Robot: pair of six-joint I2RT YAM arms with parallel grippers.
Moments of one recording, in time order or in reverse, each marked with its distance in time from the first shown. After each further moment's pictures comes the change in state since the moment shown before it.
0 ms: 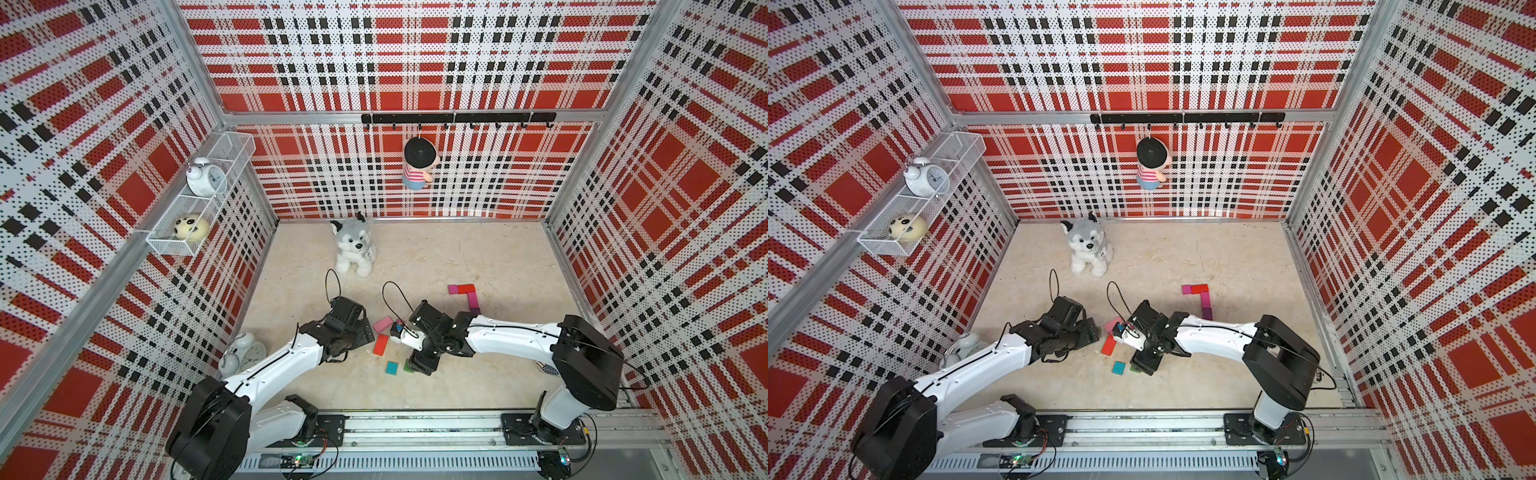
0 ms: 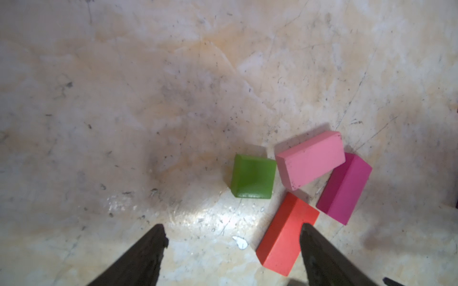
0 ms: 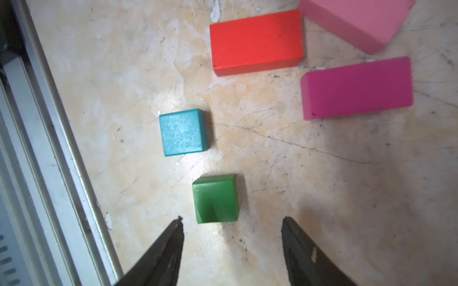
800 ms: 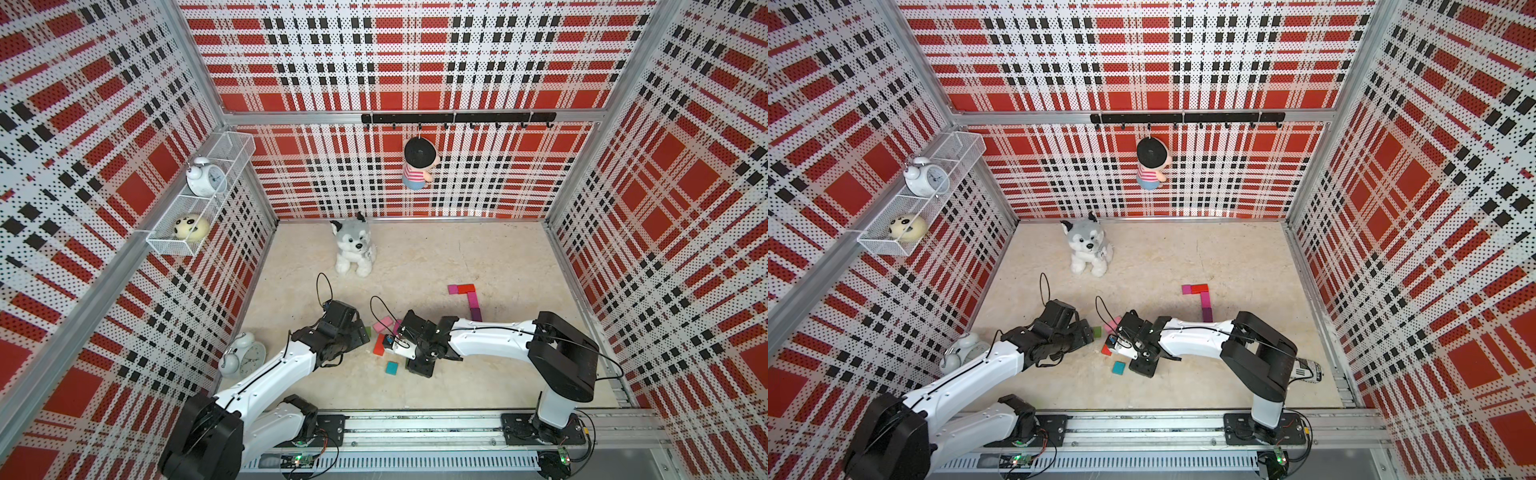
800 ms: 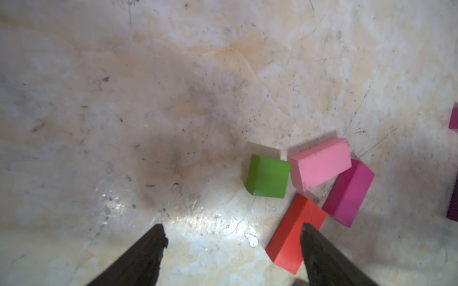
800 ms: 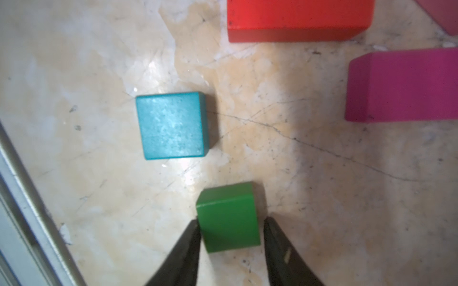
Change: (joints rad) left arm 0.042 -0.074 -0.038 -0.003 0.000 -0.015; right arm 0.061 0.118 0.080 -0.078 0.127 -0.038
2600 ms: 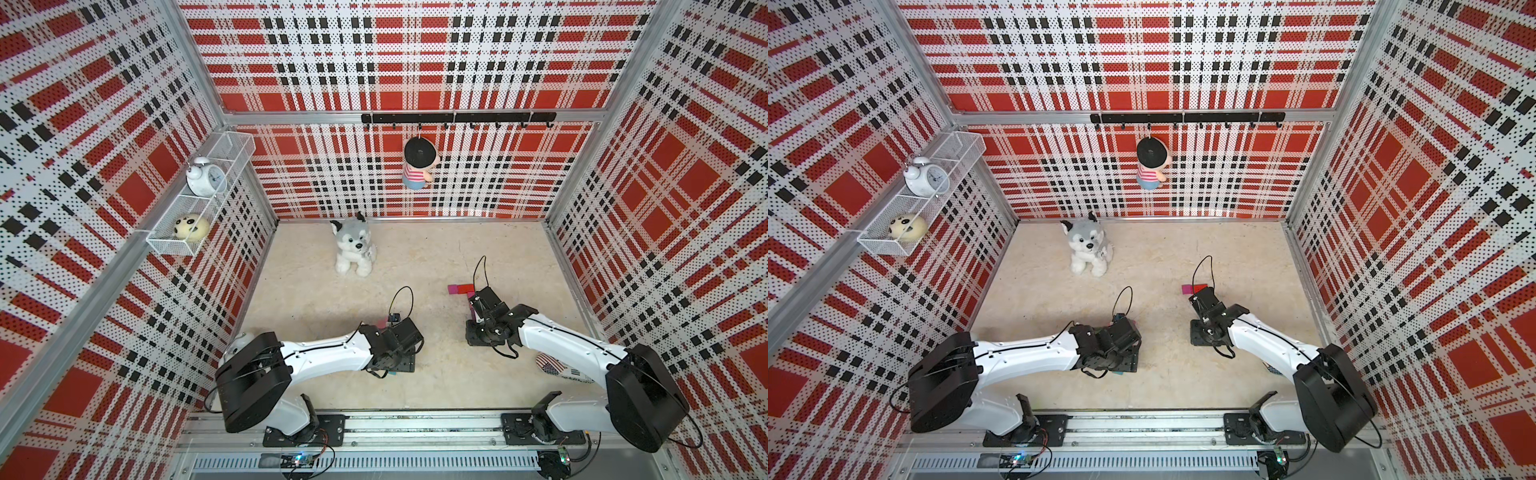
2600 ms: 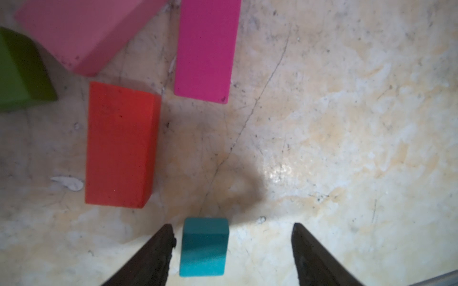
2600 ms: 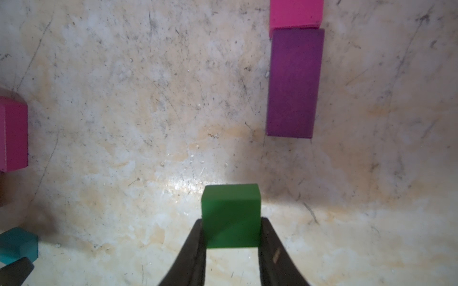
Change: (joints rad) left arm -0.568 0.401 0.270 -0.076 -0.051 -0.086; right arm -0.496 -0.446 -0.323 -0.053 0.098 0.759
